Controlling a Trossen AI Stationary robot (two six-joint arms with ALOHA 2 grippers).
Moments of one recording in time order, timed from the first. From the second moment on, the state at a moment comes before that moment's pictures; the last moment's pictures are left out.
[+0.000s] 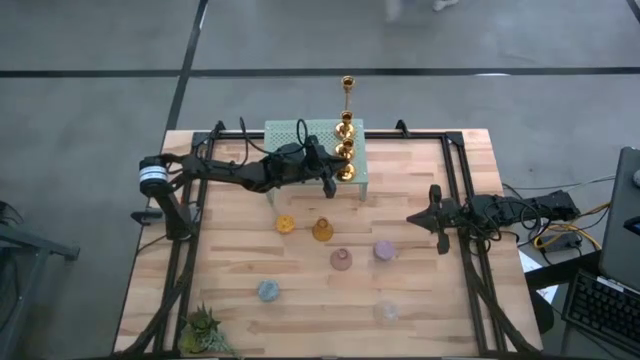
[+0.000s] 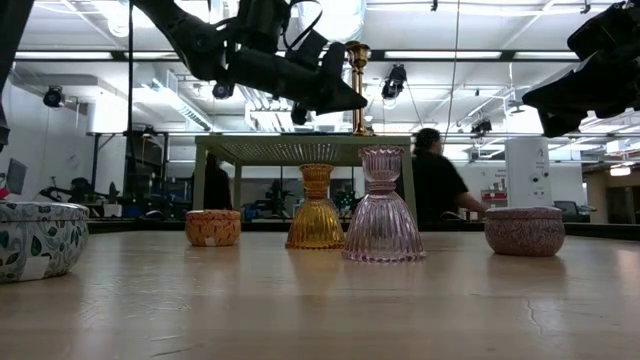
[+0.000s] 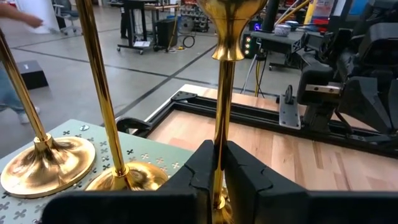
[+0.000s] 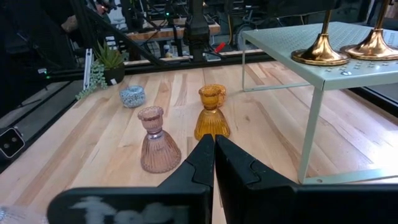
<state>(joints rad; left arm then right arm) 0.26 1.70 1.02 0.58 -0.07 -0.06 0.19 0.01 0.09 -0.23 0.18 0.16</state>
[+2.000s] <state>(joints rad) 0.27 1.48 0.99 0.32 -0.08 0.03 0.19 0.01 0.09 -0.23 0.18 0.16</state>
